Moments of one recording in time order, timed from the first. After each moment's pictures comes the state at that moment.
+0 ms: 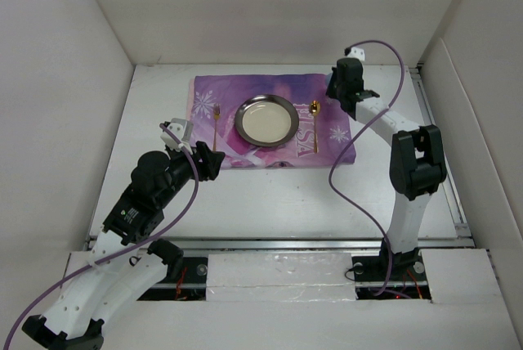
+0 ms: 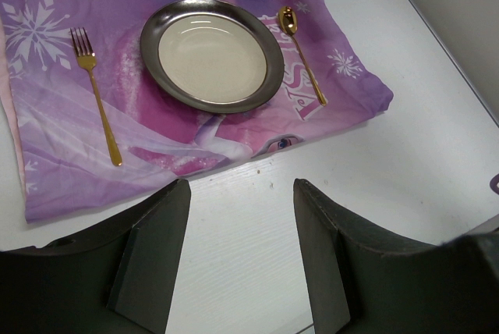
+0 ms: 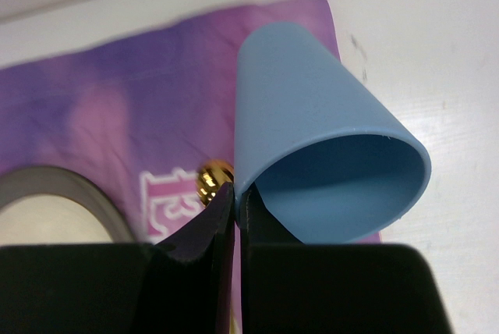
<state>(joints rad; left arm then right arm) -0.53 0.60 0.77 -0.40 -0.03 -0.32 0.25 1.94 1.44 0.03 0.26 0.37</state>
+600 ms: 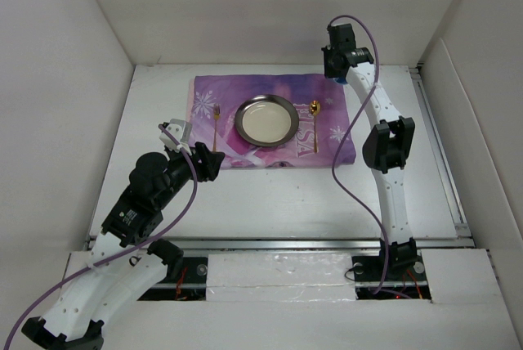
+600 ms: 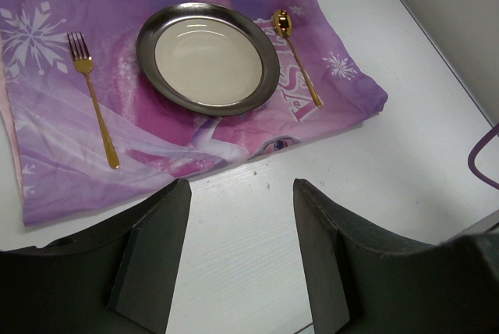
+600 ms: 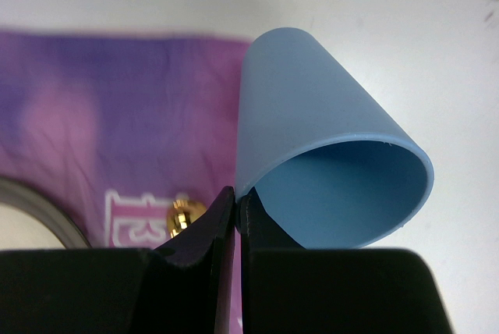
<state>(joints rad) -0.53 0.59 0.77 -0.40 -0.03 -0.32 0.24 2.44 2.56 -0.79 0.23 0.08</state>
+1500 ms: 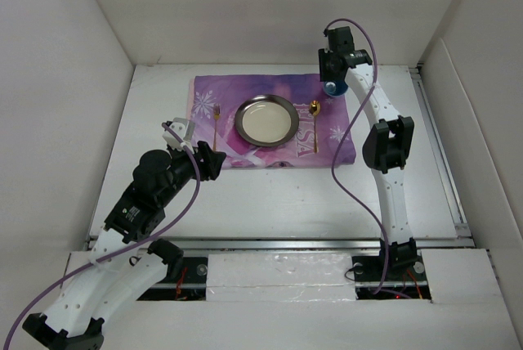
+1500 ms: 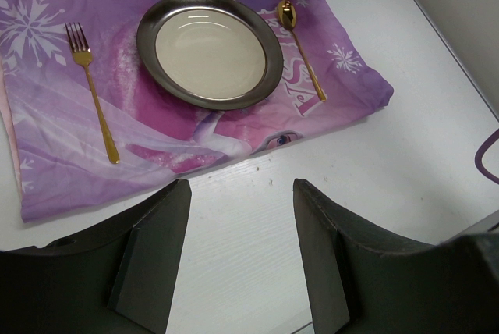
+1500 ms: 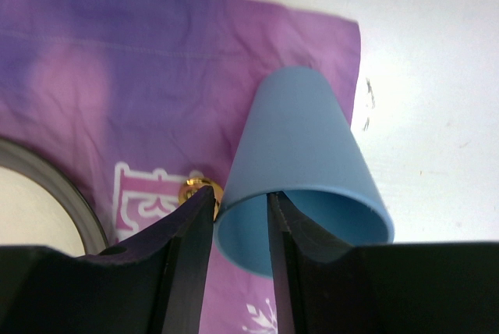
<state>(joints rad) -0.53 0.61 0.77 -0.40 -0.03 -0.32 0.24 2.44 2.50 -0.82 0.14 0.08</state>
